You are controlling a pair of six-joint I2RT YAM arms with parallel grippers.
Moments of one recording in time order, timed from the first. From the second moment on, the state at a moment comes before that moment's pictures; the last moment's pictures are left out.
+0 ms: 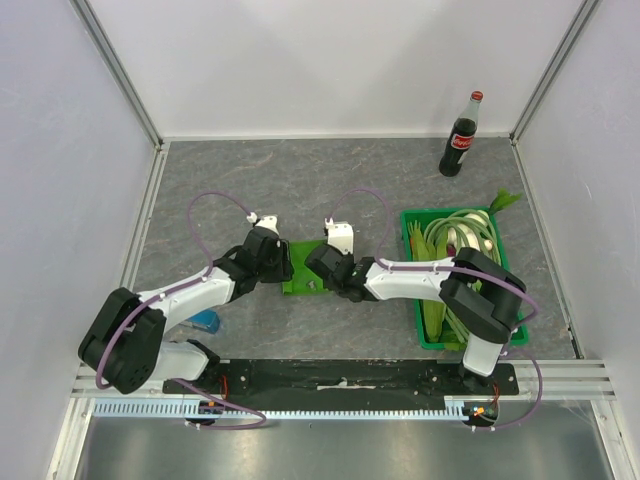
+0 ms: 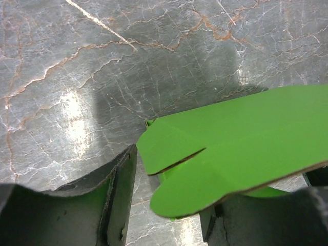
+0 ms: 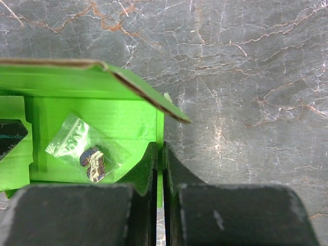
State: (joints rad) left arm -0.57 1.32 0.59 -0.11 -0.12 -0.50; right arm 1.03 1.78 1.01 -0.16 0.53 0.78
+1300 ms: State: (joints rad) left arm -0.61 1.33 0.59 -0.17 -0.16 -0.58; right arm 1.08 1.86 1.14 -0.35 0.67 0.82
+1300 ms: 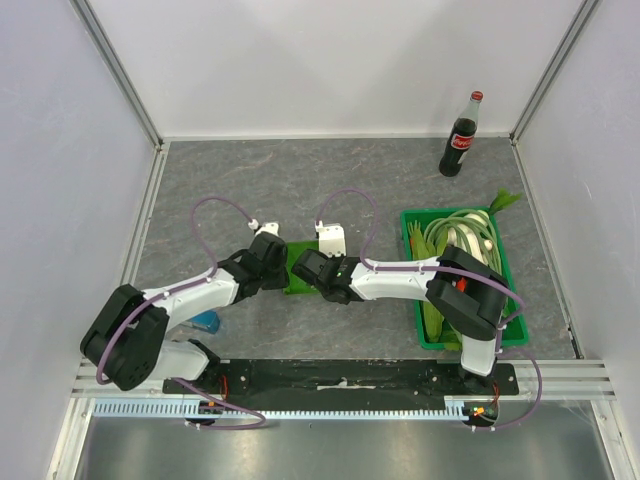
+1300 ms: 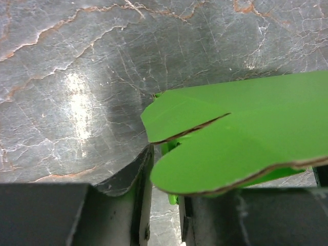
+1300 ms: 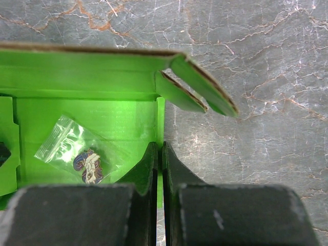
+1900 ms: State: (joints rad) left arm -0.77 1.61 0.84 -0.35 -0.47 -0.64; right arm 1.08 1.81 1.03 -0.25 0.68 0.90
